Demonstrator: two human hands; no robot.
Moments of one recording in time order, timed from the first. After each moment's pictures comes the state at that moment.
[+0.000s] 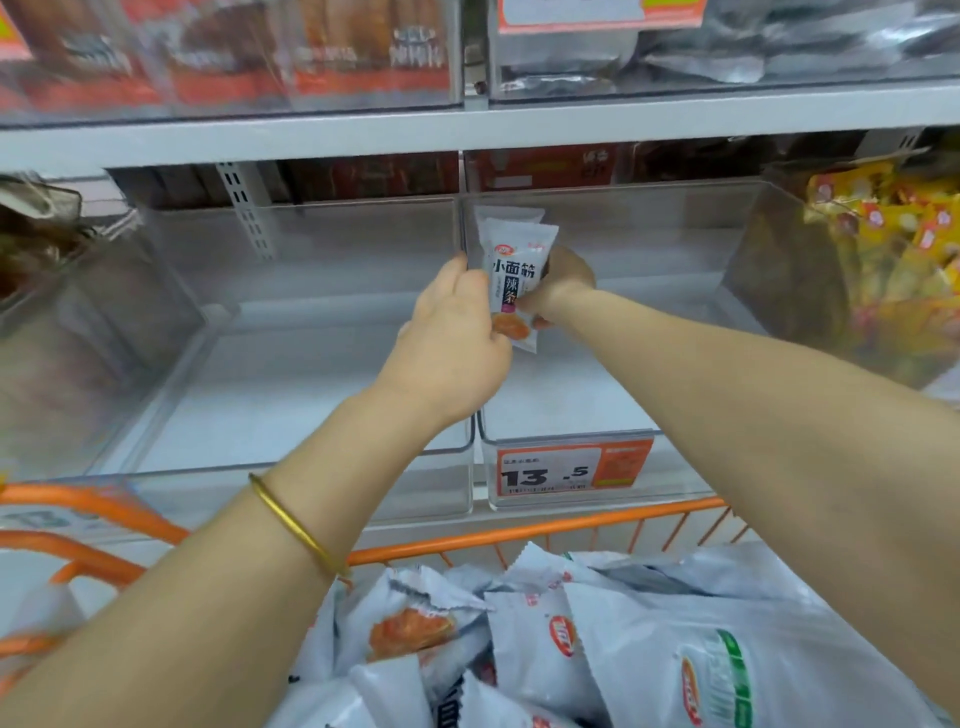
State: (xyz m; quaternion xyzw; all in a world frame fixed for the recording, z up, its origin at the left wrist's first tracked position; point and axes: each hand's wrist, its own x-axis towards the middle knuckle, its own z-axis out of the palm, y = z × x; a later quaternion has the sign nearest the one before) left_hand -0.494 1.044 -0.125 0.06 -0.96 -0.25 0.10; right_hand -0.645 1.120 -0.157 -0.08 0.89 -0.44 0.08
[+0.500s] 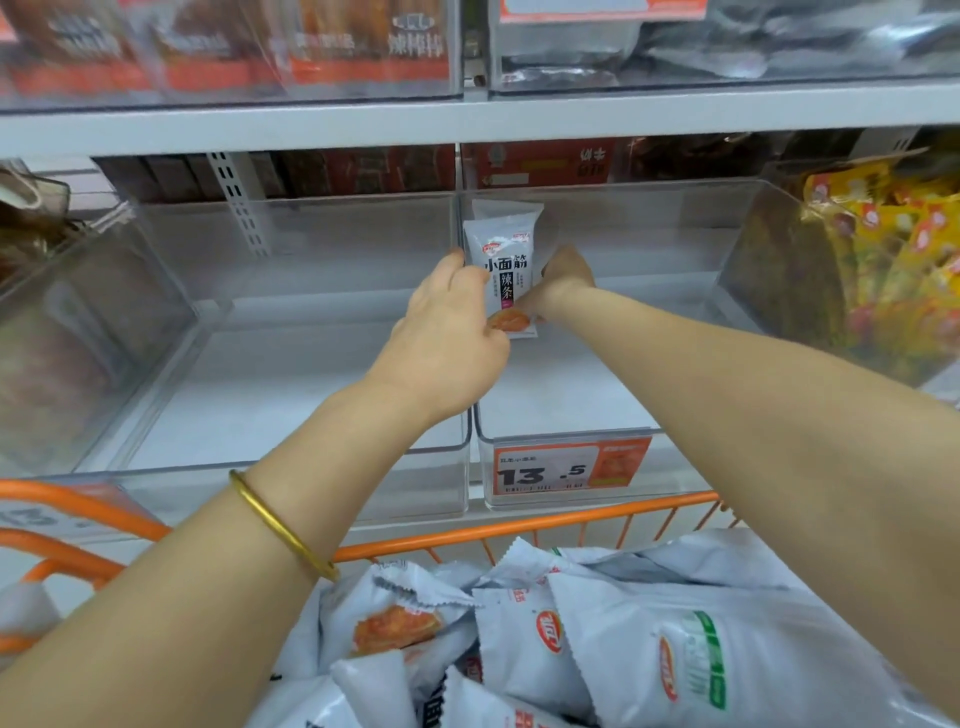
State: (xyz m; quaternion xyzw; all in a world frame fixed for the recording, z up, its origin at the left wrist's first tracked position) left_hand -0.492 1.043 -0.125 0.07 -0.96 -0.25 0.08; right_hand -0.649 1.125 -0.158 -0.07 0.93 -0.35 0.07
